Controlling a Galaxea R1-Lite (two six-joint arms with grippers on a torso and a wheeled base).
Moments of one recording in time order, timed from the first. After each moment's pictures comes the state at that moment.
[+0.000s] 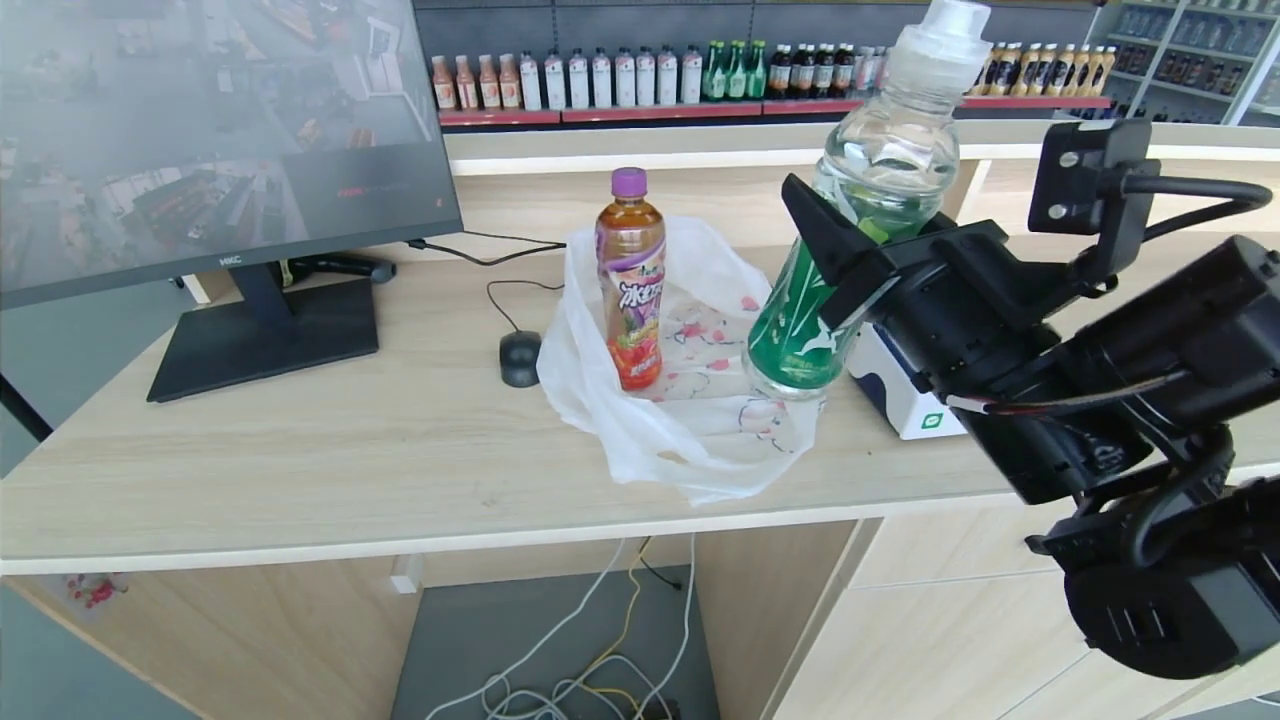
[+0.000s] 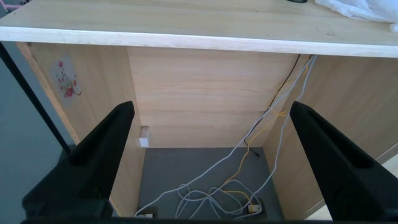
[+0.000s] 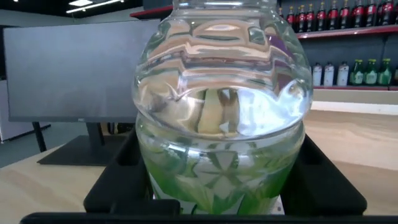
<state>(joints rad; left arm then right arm) 0.00 0.00 0.00 0.00 0.00 0.00 0.61 1.79 -0.82 -1.56 -0.06 -0.07</state>
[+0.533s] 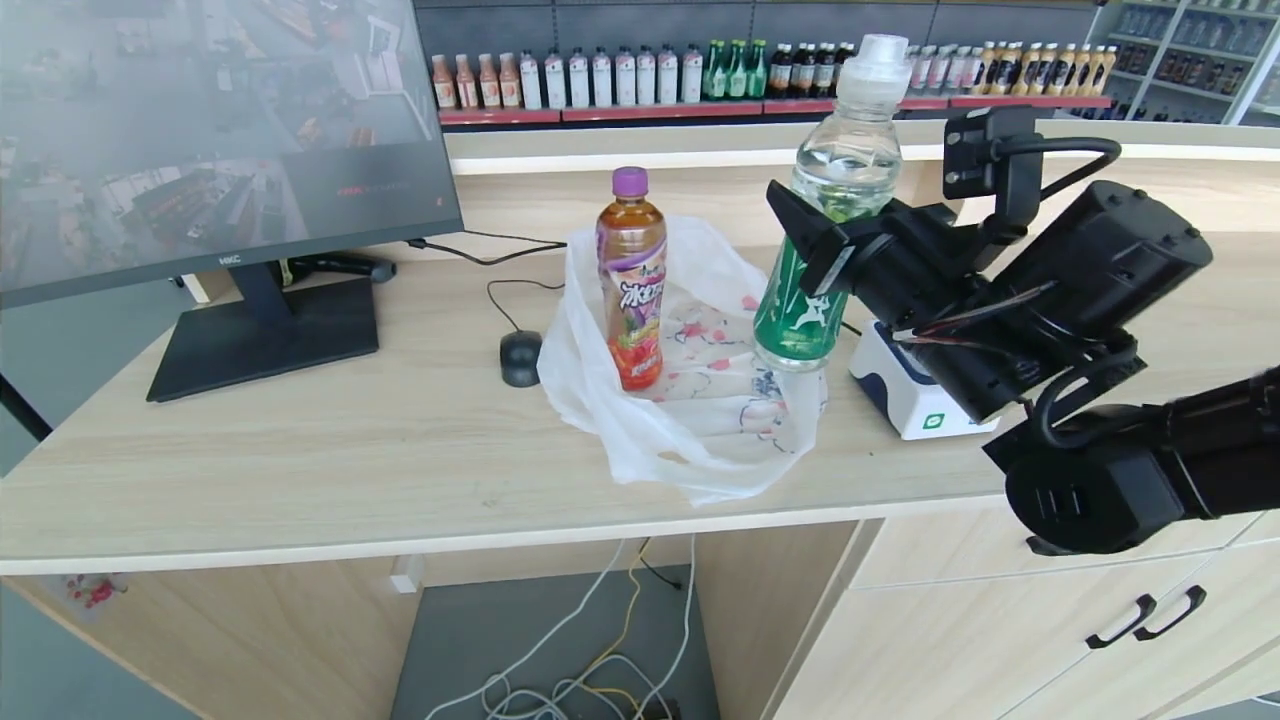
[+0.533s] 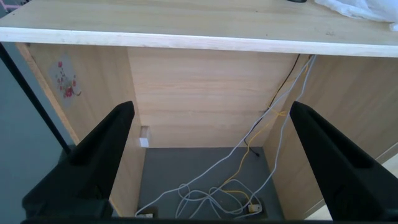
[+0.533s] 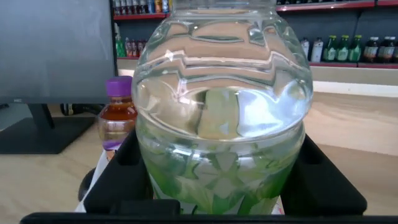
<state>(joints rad) 0.00 0.00 0.00 0.00 0.00 0.00 0.49 1.89 -1.04 -1.32 -0.01 -0.06</state>
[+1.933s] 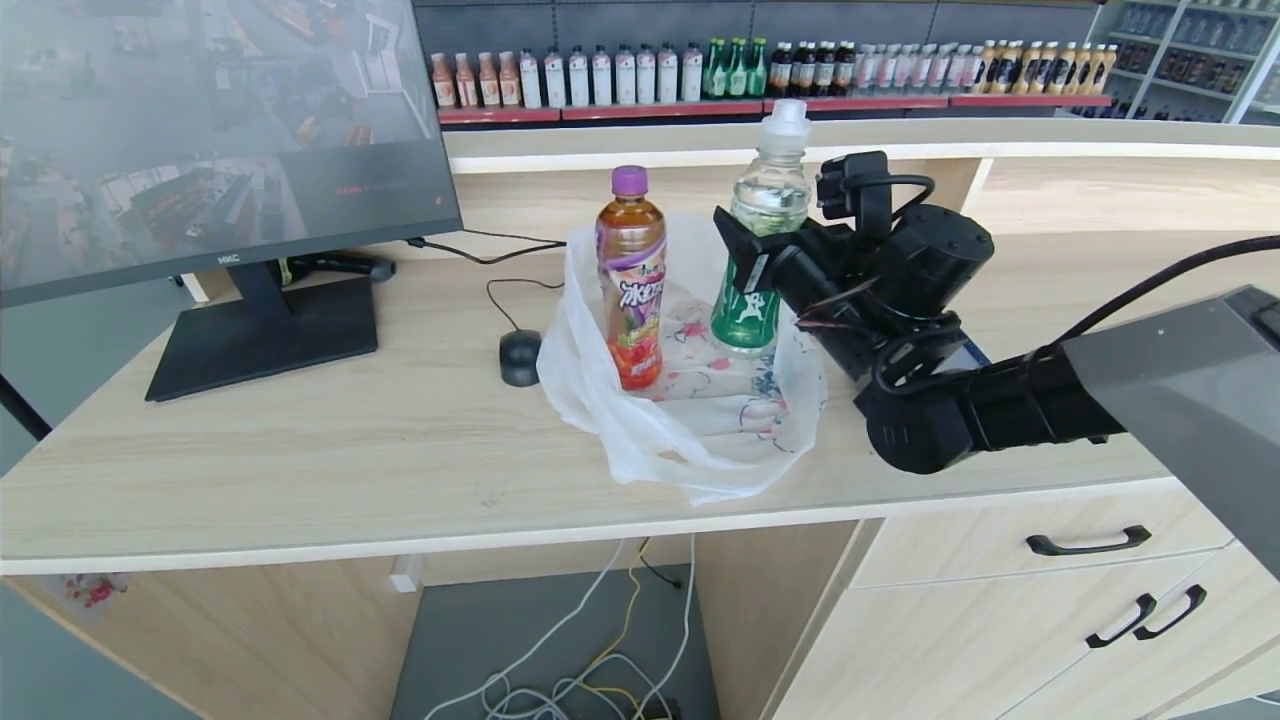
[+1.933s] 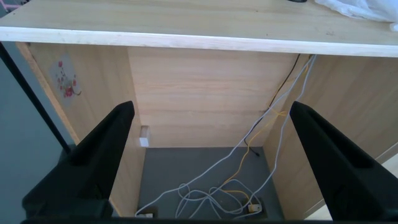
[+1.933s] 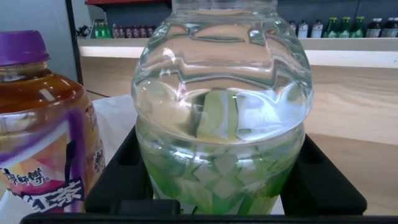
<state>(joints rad) 0.00 0.00 0.00 0.00 0.00 0.00 0.46 2.20 -1.46 -1.18 -0.01 -0.05</state>
